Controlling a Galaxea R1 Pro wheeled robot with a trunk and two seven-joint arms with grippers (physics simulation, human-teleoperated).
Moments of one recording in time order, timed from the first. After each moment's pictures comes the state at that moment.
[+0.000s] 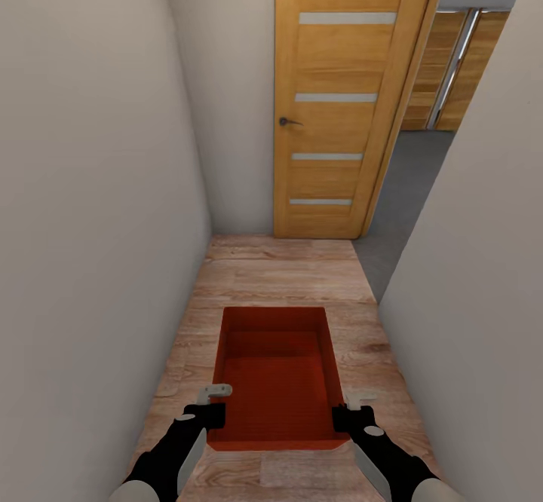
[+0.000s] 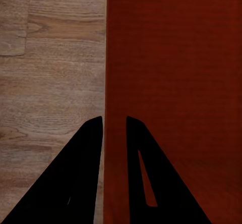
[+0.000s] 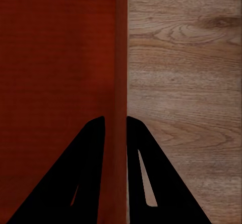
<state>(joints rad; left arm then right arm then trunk) -0.51 -0.14 0.02 -0.54 -0.01 0.23 0.11 -0.55 -0.02 0.48 -0.40 -0.41 0.00 -0.18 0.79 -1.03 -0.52</state>
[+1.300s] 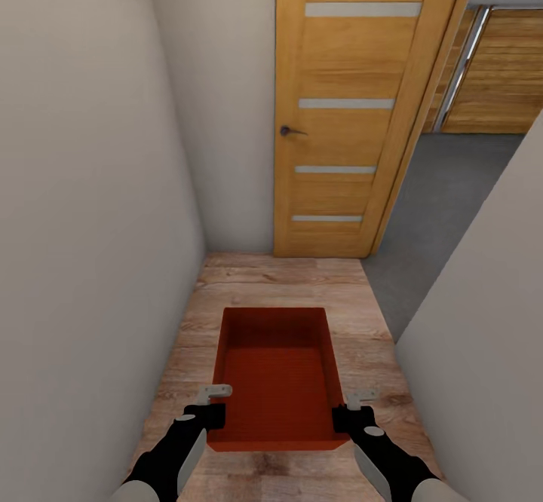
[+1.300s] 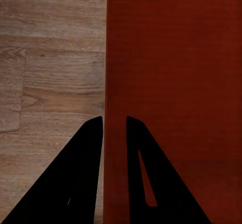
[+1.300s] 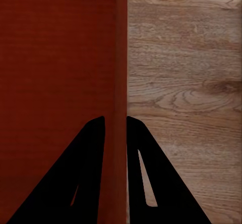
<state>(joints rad) -0.51 -0.14 0.01 -0.53 -0.01 0.23 0.11 -0.55 -0.02 0.48 -0.40 -0.41 0.00 -0.18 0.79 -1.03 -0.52</state>
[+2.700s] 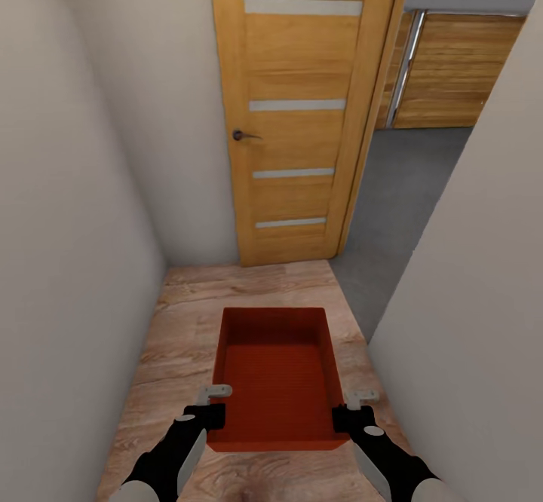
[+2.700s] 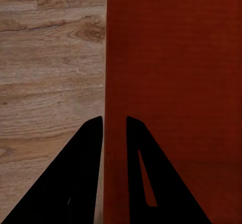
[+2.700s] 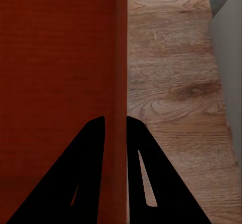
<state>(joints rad) -0.51 -0.14 0.01 -0.53 -0.01 0.23 0.11 -0.55 -0.02 0.48 -0.40 -0.41 0.00 -0.18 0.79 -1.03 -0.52</state>
